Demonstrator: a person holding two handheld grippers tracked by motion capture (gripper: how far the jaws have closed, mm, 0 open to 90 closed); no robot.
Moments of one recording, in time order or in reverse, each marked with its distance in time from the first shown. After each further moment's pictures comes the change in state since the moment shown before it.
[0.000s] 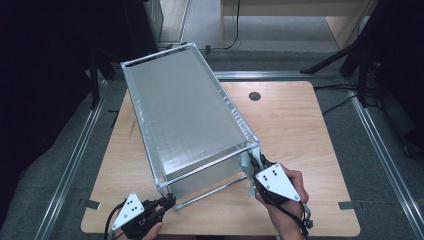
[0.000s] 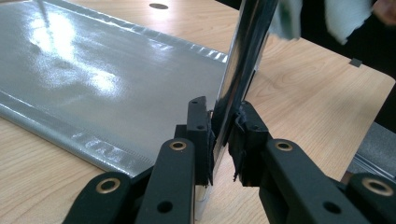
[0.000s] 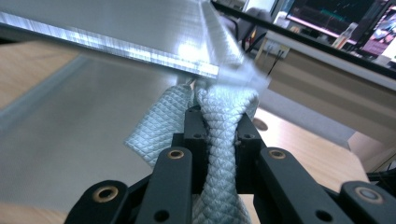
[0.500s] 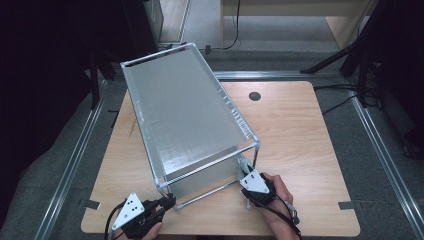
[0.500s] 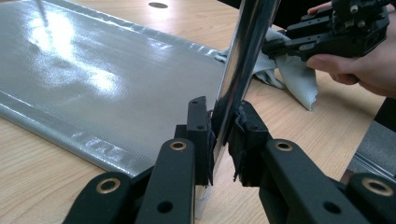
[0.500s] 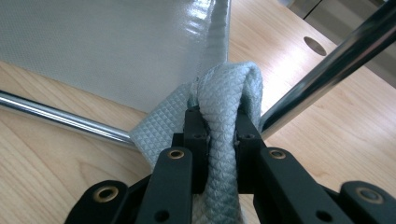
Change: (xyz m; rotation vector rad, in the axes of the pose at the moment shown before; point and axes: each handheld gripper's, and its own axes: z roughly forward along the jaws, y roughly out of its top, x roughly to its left) left arm 0.001 0.000 0.000 0.003 -0.004 0.002; right arm 0.025 -0.074 0.048 0.285 0.081 -0.169
